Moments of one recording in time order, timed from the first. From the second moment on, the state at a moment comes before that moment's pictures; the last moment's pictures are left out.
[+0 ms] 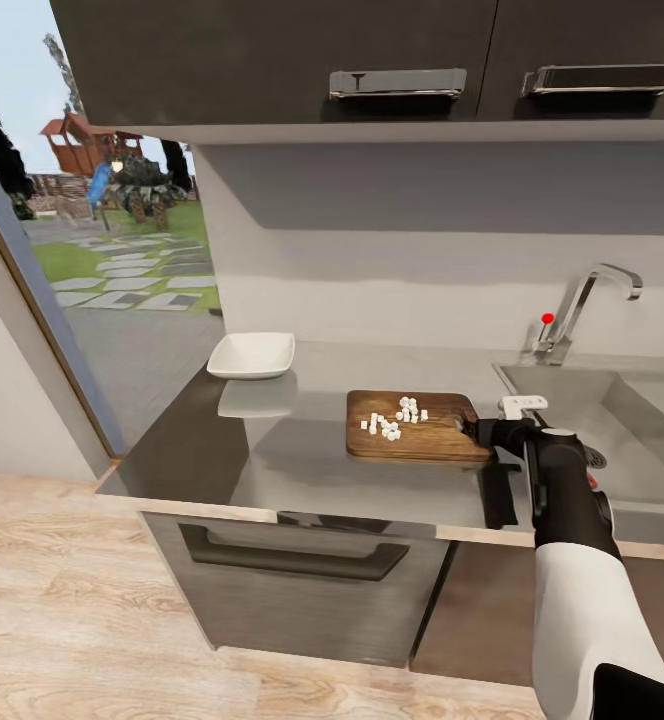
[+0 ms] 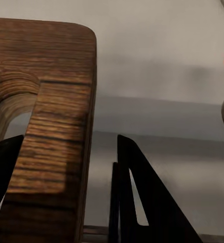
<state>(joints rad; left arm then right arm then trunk) -0.20 0.01 -0.12 0.07 0.30 -0.40 0.32 -0.83 0.03 -0.42 -1.15 0.54 0.62 0.43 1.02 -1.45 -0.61</state>
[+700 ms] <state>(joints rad) -0.20 -0.01 -0.12 0.07 0.30 -0.40 0.32 -0.83 0.03 -0.41 -1.14 0.54 0.62 0.42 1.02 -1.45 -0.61</state>
